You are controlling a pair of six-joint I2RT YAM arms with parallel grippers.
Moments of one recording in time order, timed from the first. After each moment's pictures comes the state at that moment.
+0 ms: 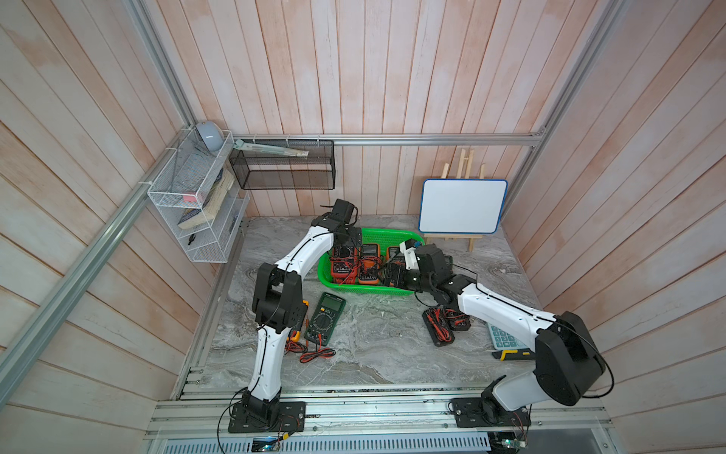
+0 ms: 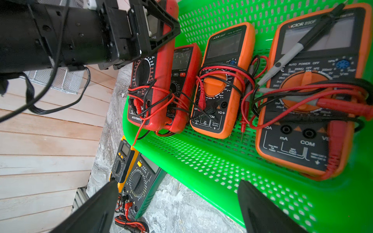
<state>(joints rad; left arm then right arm) -0.40 2.22 1.99 -0.74 -0.09 -0.34 0.61 1.50 0.98 -0.09 -0.26 0.68</state>
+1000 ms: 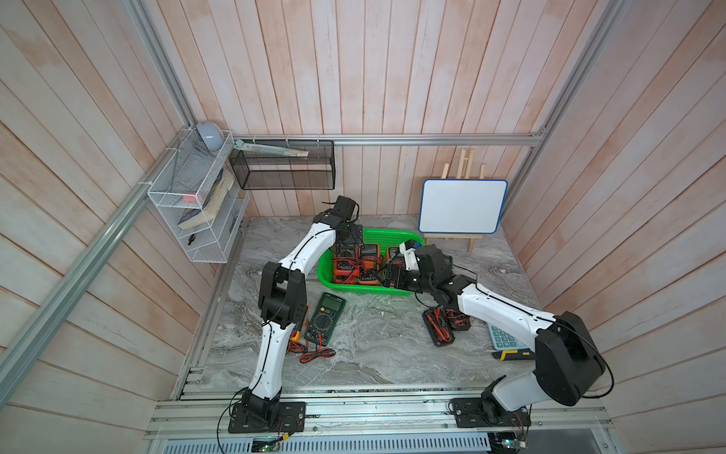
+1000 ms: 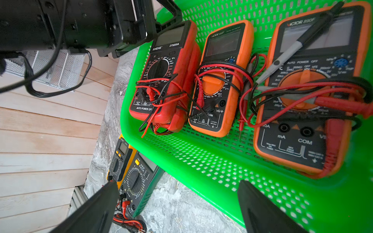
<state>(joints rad) -0.39 2.29 2.14 -0.81 -0.11 -0.32 0.61 1.50 0.98 -0.10 -0.26 0.66</state>
